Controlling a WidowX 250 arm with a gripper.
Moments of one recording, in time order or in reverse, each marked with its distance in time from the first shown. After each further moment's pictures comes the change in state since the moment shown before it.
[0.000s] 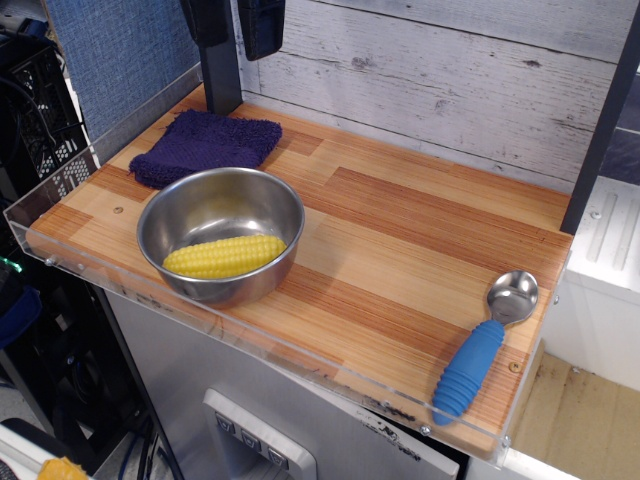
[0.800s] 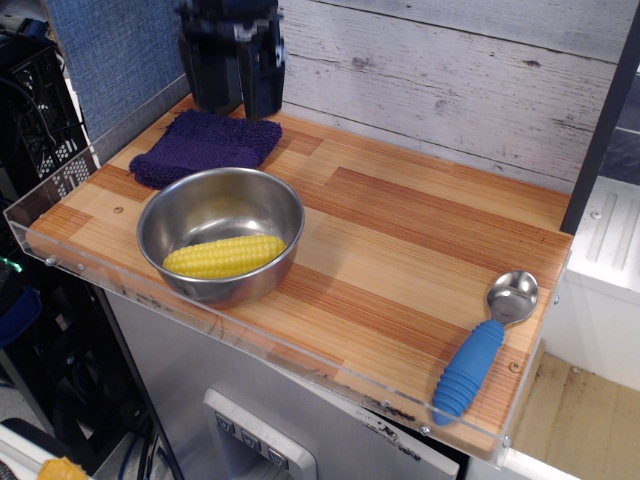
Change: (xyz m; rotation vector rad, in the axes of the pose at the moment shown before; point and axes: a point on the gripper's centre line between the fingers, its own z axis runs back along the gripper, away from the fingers) arm -0.018 -0.008 -0.044 -0.070 0.095 0.009
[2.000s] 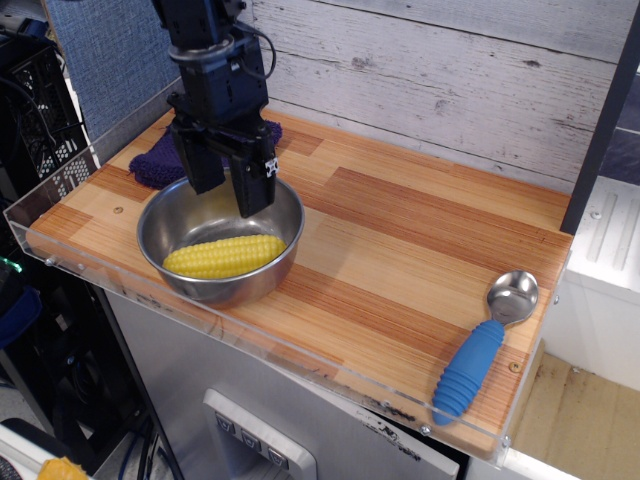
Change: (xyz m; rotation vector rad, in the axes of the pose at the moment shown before) arm -0.021 -0.005 -0.049 0.109 -0.146 -0.024
